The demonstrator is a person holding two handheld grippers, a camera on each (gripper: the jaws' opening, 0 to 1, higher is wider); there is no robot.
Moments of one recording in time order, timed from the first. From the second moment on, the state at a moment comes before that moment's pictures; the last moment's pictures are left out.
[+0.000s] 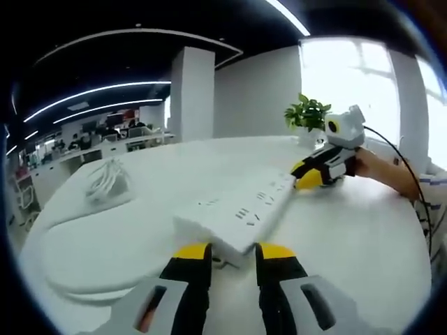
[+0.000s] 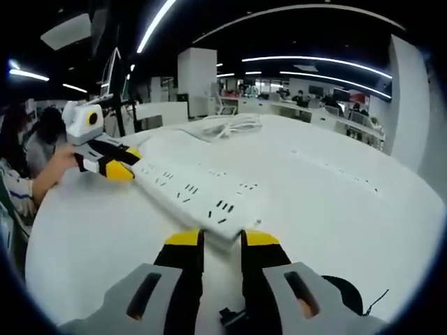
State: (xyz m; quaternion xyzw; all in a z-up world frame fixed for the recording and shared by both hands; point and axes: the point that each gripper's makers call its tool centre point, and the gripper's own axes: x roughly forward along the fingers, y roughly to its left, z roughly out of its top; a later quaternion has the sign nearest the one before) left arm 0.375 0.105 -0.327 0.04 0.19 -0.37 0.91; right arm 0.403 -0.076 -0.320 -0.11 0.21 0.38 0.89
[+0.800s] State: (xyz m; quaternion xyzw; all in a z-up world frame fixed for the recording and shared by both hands) left arm 0.364 0.104 -0.330 0.03 0.19 -0.39 0.90; right arm 0.382 -0.079 -0.319 -0.11 0.21 0.38 0.89
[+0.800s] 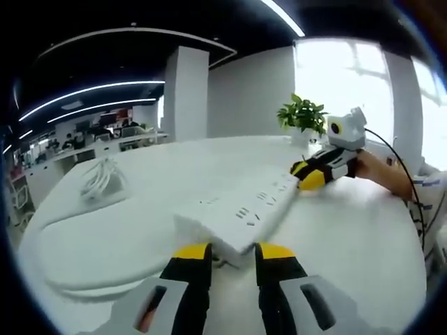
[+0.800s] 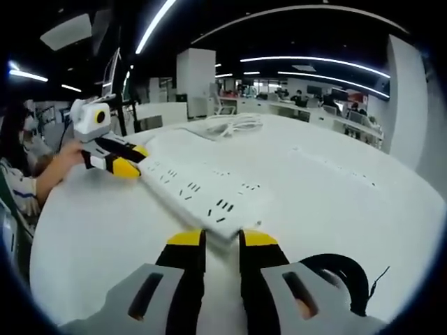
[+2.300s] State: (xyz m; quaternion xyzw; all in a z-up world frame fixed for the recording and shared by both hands) left arm 0.345 0.092 -0.332 0.03 0.20 -0.42 0.88; right arm 0.355 -0.093 -0.316 -0.10 0.21 0.38 0.90
